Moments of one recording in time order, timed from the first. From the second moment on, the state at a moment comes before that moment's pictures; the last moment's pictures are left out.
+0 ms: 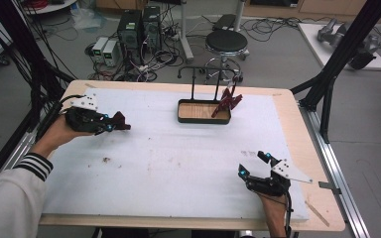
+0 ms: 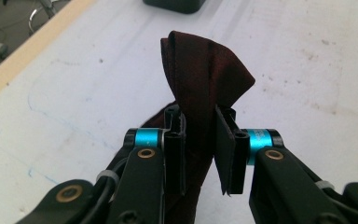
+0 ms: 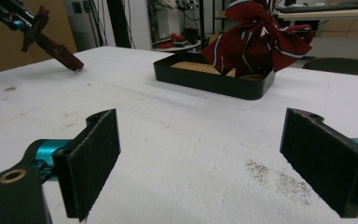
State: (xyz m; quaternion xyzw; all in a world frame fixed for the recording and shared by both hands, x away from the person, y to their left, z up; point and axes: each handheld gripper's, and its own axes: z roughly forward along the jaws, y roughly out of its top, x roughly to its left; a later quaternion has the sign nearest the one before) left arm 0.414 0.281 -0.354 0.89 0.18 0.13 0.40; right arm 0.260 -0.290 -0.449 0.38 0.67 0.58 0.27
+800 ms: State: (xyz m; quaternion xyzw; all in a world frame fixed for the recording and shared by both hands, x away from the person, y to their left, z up) left arm 0.413 0.241 -0.334 0.83 0.19 0.14 0.50; right arm 0.262 -0.292 -0.449 0.39 0.66 0.58 0.28
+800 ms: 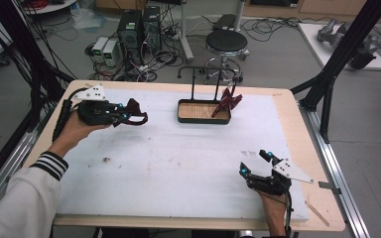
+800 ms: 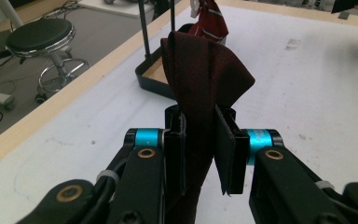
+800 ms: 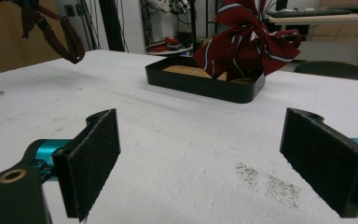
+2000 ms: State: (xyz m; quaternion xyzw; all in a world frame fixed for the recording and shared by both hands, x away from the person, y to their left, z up) left arm 0.444 0.152 -0.300 0.78 0.18 0.12 0.59; right arm 0.254 -0.286 -0.451 0.36 0.66 0.57 0.32
